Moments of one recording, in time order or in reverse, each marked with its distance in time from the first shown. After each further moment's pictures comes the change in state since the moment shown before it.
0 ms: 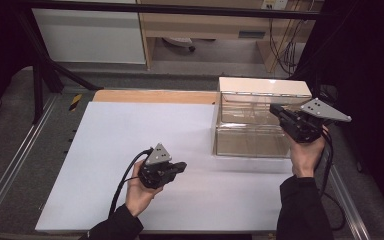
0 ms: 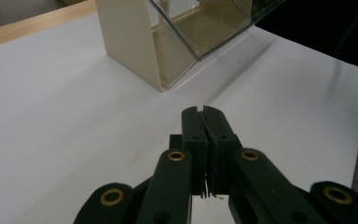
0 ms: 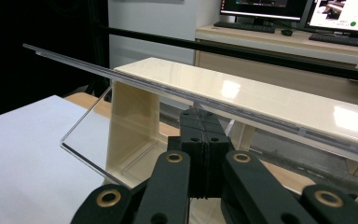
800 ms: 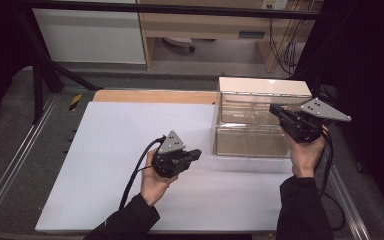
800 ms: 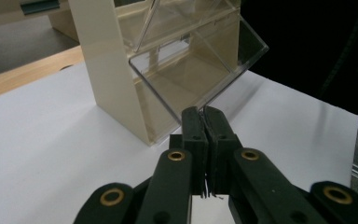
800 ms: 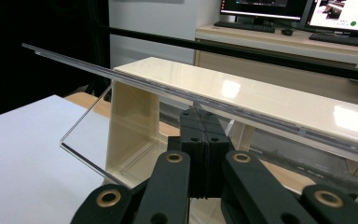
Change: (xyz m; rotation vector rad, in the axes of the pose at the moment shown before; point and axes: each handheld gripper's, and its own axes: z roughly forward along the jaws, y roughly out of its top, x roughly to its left) left arm -0.013 0.043 0.015 -0.097 -0.012 0.019; right arm 0.000 0.000 0.000 0.001 0.000 0.000
